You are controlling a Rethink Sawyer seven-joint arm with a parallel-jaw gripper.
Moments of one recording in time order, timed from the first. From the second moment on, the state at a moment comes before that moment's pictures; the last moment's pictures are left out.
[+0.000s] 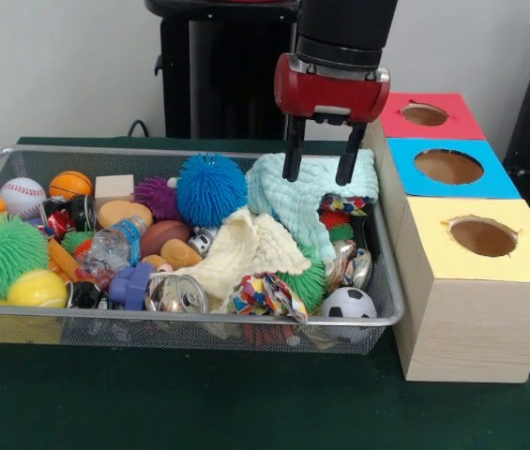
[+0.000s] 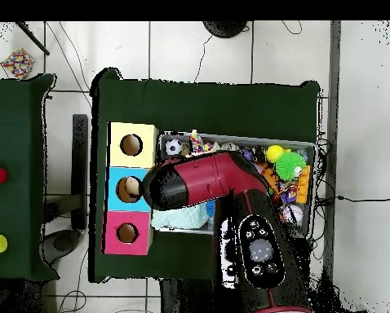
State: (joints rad) arm -0.28 -0.77 0.23 1.63 -0.49 0.58 1.88
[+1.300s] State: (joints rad) arm -0.47 -0.66 0.22 1.58 -0.49 0.64 1.88
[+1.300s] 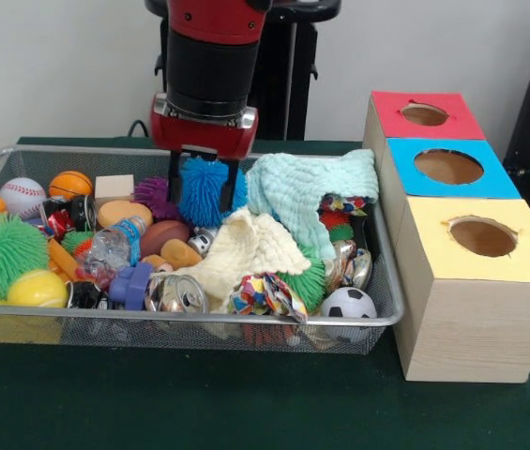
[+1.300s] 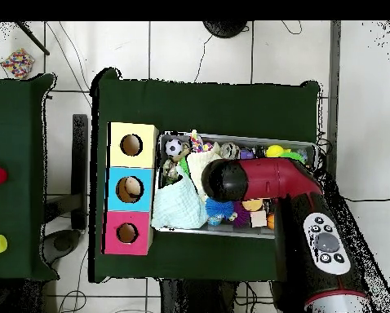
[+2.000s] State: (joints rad) arm -0.47 -0.60 0.20 1.56 -0.49 0.69 1.88
